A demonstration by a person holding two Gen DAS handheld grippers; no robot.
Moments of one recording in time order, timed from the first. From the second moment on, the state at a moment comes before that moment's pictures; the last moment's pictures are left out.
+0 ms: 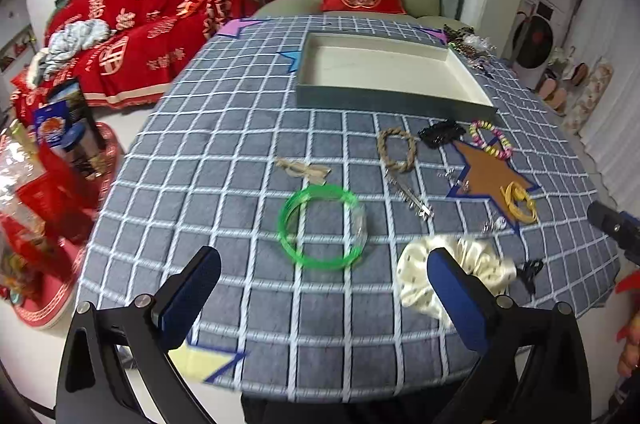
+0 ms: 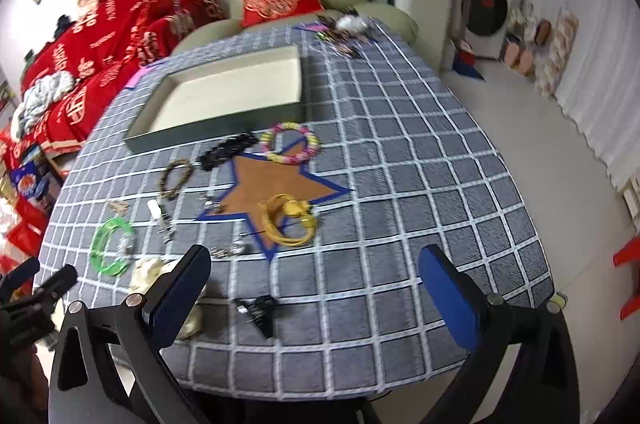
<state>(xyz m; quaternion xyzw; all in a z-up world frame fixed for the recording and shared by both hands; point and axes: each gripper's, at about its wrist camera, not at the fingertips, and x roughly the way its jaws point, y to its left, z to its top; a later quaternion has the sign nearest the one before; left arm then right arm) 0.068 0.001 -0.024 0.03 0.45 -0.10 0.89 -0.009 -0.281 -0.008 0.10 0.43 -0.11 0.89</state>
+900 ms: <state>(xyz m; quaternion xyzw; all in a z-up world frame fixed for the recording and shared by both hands) 0.215 -0.105 -0.082 0.10 0.52 -0.18 0.83 0.162 -0.327 -0.077 0.09 0.52 -0.09 0.84</state>
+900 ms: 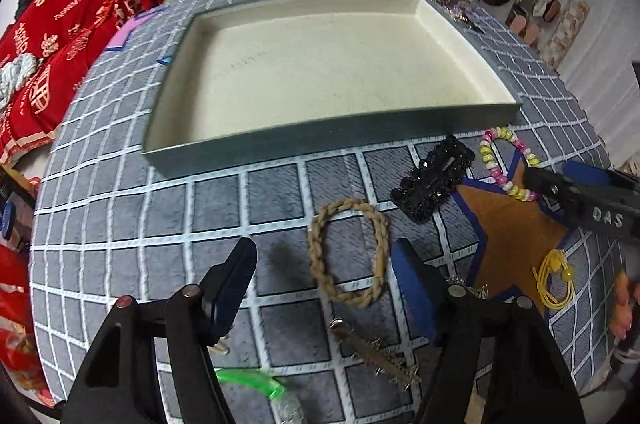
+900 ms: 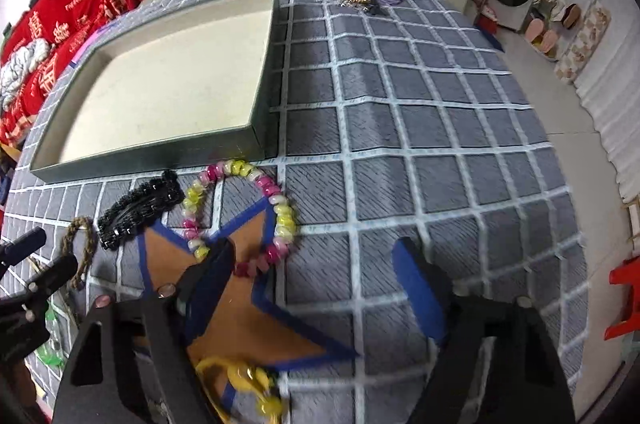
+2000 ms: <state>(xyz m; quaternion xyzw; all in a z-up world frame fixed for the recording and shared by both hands) 0.201 -0.084 -0.008 0.03 0.47 -0.24 0.85 0.152 -0.295 -0.005 0.10 0.46 -0.01 0.88</state>
